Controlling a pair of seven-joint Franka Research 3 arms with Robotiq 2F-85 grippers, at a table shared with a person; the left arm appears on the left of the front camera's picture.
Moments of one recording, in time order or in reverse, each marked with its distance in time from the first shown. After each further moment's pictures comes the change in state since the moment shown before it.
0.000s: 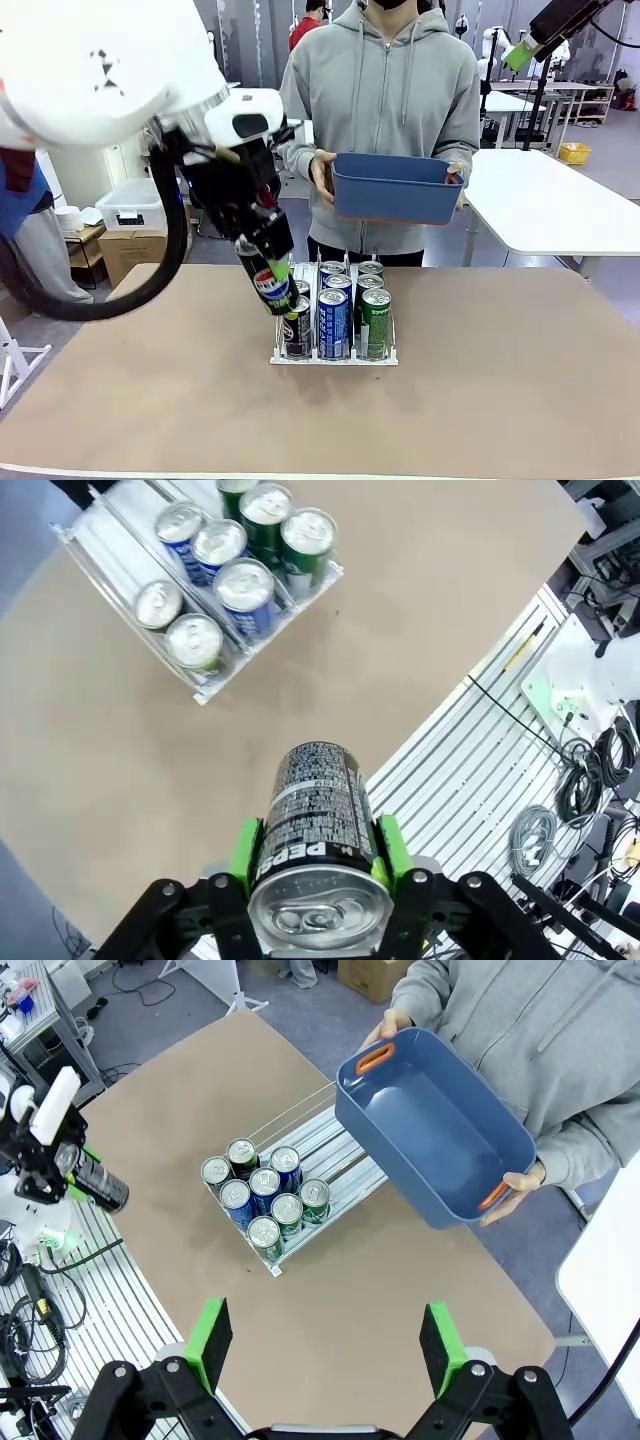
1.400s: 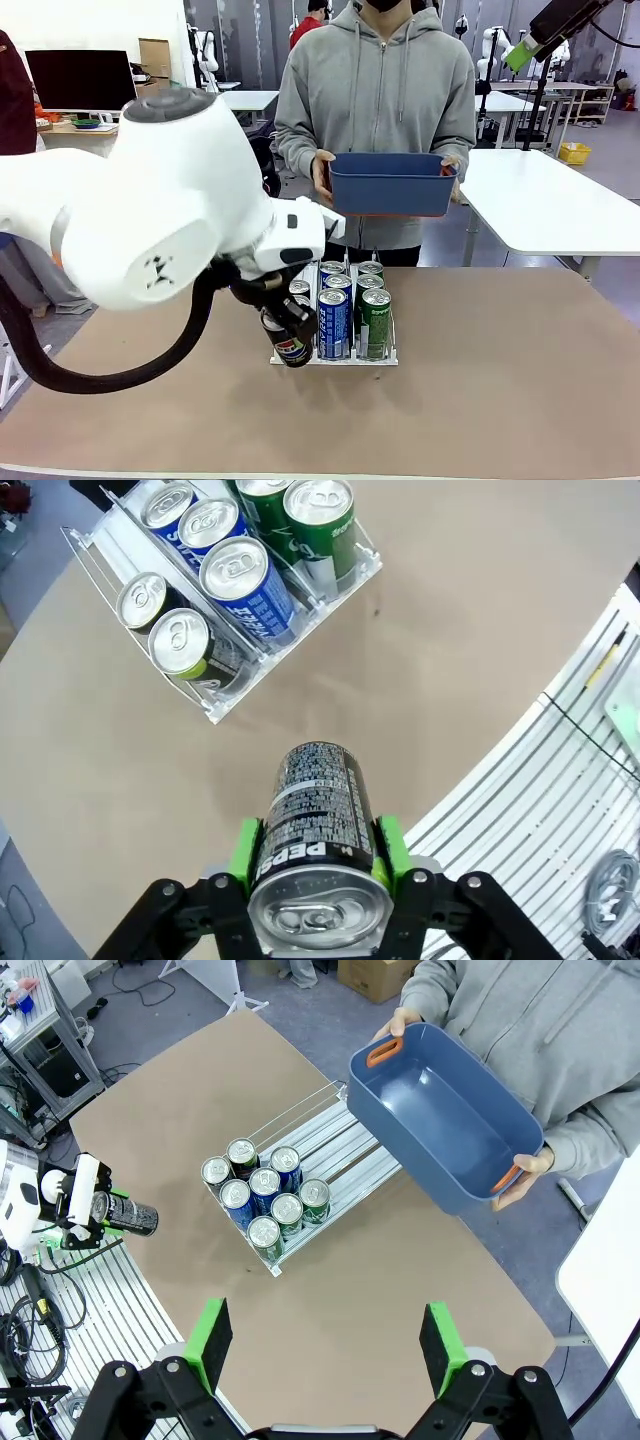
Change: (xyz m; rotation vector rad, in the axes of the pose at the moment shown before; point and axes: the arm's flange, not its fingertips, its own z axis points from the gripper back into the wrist) left arm -0.030 -0.042 -0.095 0.228 -0.070 -0.049; right arm 0.000 0.000 0.000 0.000 0.000 0.000
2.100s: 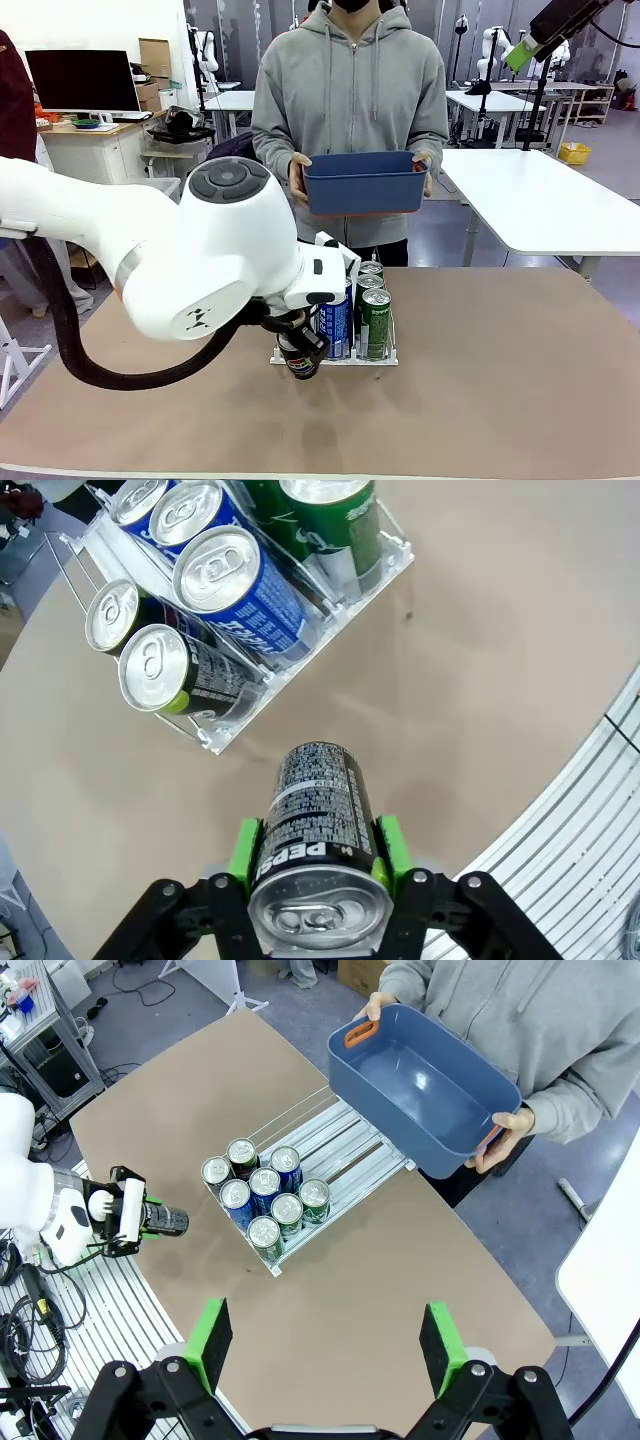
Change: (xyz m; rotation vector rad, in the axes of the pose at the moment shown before) left arm 0.009 -0.003 -0.073 0.065 0.020 -0.032; right arm 0.000 0.000 0.000 0.000 0.000 0.000
